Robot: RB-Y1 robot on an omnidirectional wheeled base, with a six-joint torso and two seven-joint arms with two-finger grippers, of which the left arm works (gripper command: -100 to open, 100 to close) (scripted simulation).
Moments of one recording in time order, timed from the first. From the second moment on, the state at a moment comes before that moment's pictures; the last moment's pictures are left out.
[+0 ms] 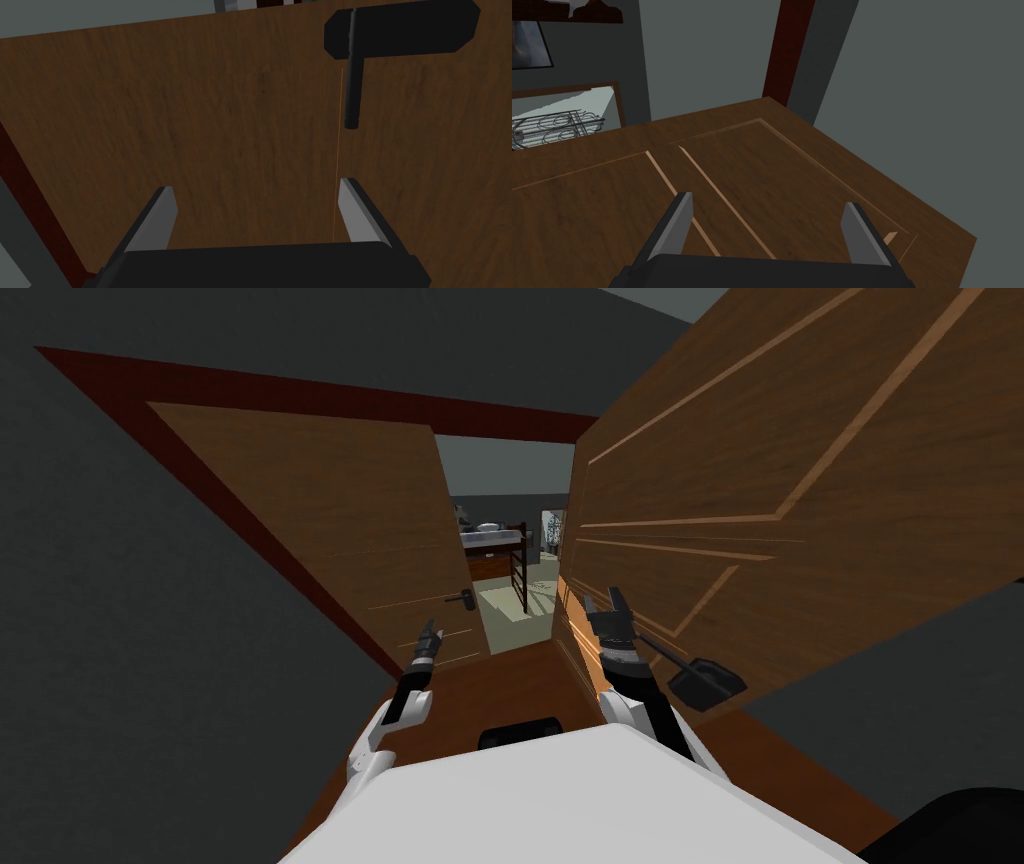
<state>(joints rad) 0.11 0.24 0.10 -1.48 0.07 -0.40 0.15</state>
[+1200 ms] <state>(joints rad) 0.02 0.31 0.14 -1.22 0.11 -0.35 0.20</state>
